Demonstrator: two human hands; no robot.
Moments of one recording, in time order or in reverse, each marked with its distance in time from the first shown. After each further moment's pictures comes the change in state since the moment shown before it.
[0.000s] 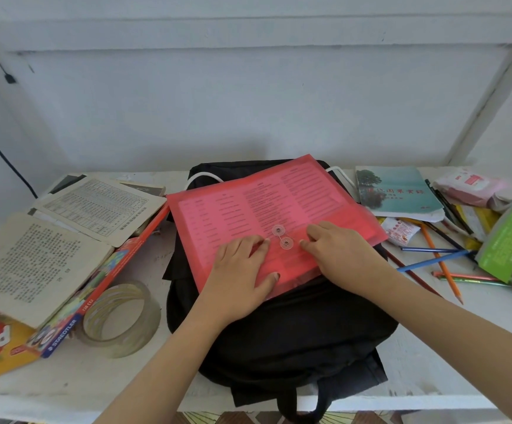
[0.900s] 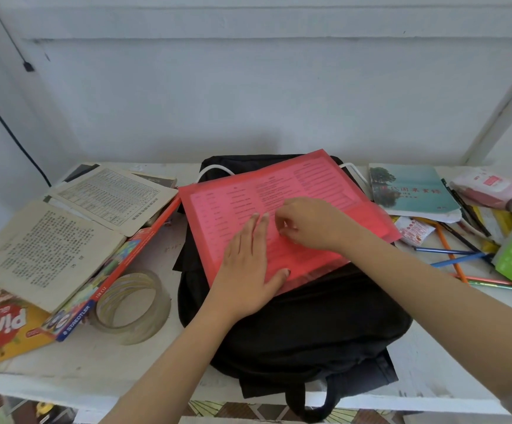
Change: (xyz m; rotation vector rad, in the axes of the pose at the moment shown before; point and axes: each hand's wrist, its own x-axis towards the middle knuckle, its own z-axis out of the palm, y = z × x) left_hand -0.006 0.001 0.009 -0.156 0.049 -0.111; right_hand 0.067 -0.007 -0.012 0.417 -0.133 -0.028
